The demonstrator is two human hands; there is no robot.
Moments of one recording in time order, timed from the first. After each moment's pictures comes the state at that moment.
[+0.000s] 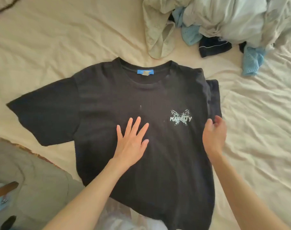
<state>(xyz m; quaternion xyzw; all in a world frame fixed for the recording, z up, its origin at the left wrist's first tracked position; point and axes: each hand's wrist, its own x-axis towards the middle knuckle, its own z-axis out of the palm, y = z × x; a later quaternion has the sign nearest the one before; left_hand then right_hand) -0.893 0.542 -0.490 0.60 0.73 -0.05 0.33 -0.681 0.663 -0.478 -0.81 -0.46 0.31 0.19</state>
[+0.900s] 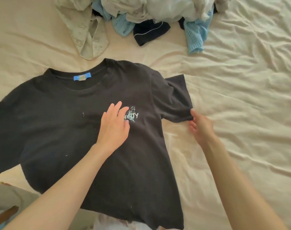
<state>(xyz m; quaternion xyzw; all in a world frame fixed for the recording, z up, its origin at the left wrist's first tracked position) -0.793 0.640 -0.474 0.62 0.74 0.02 0.27 -0.541 0.708 -0.496 -0.75 -0.07 0.59 0.29</state>
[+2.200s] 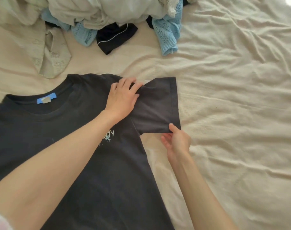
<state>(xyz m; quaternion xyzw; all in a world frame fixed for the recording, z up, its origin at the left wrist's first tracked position) -0.728 0.793 -0.529 0.78 0.60 0.02 0.15 -0.561 0.704 -0.494 -0.74 0.12 0.57 0.34</state>
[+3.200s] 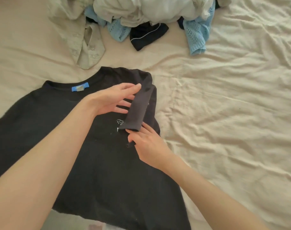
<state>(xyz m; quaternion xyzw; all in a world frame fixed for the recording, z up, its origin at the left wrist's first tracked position) -0.819 0.770 -0.440 0.32 0.63 0.06 0.70 -0.653 0.663 -0.492 -0.37 -0.86 0.33 0.12</state>
